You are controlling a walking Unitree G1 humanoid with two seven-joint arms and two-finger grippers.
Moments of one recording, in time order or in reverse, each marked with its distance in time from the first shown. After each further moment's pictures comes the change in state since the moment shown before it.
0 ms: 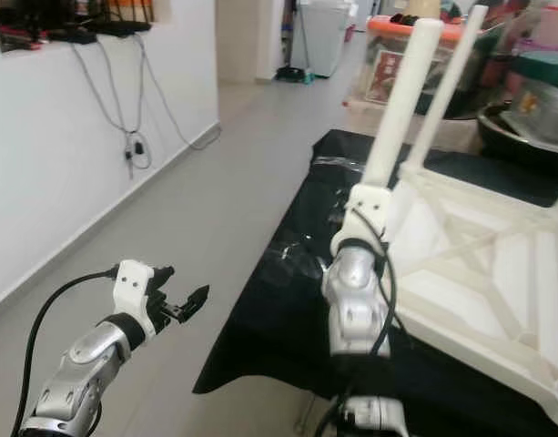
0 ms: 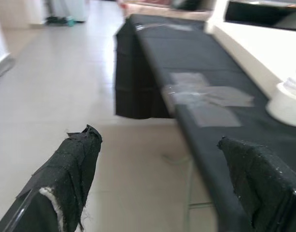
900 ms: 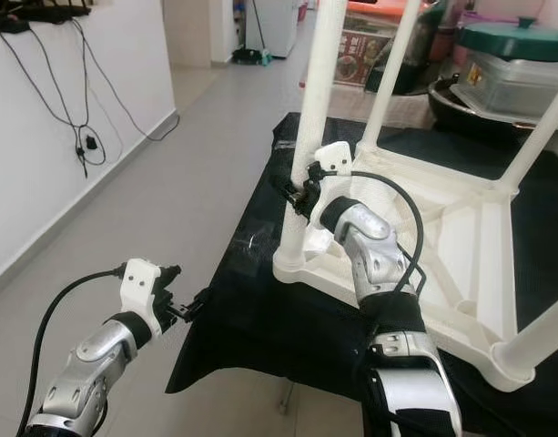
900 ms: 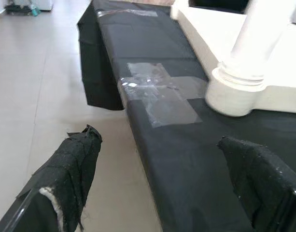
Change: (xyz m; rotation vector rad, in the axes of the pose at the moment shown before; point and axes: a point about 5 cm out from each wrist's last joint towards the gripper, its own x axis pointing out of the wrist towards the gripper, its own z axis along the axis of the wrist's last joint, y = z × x) left arm 0.003 -0.003 0.001 -0.002 -0.005 -0.005; right arm 0.042 0.028 0.083 0.048 -0.221 0.739
